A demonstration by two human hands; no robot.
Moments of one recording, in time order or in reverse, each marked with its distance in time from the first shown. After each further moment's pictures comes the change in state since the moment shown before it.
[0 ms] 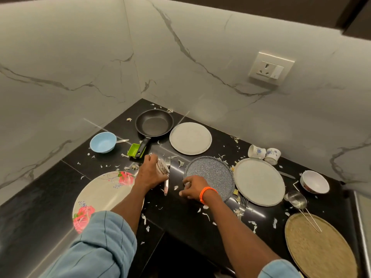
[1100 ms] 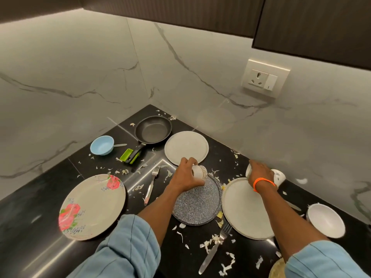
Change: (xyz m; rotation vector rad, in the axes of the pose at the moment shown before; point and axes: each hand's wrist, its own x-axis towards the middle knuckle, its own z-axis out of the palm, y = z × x) left_hand 0.051 0.184 0.093 -0.096 -0.102 -0.082; right_hand 0.091 0.179 -0.249 -0.572 0.436 0.073
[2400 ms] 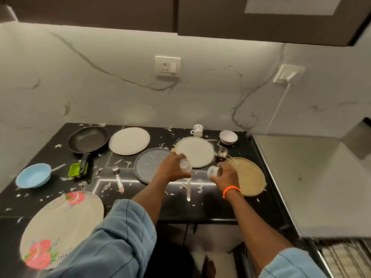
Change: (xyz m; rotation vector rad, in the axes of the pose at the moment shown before) left_hand -0.164 0.029 -0.021 0.153 -0.368 0.613; right_hand -0.377 -0.045 0.033 0.547 0.485 0.433
